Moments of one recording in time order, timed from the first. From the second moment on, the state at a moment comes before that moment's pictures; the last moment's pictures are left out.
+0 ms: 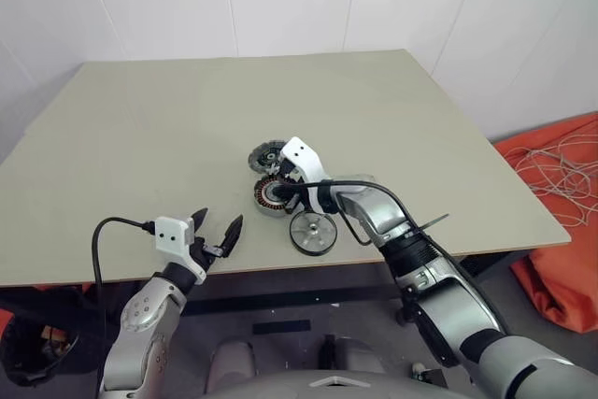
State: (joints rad) left arm 0.26 0.19 0.06 -0.25 -0.35 0.12 -0.40; right arm -0.66 -0.15 0.36 0.31 0.08 0.63 0.70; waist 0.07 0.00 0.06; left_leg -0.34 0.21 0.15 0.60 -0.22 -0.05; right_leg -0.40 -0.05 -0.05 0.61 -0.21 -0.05
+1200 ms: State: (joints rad) left arm 0.26 0.19 0.06 -0.22 -0.35 0.10 -0.41; right arm -0.67 -0.14 0.34 0.32 0.08 0.60 0.74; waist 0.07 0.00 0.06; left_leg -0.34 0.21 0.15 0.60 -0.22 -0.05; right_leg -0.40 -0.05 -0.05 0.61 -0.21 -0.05
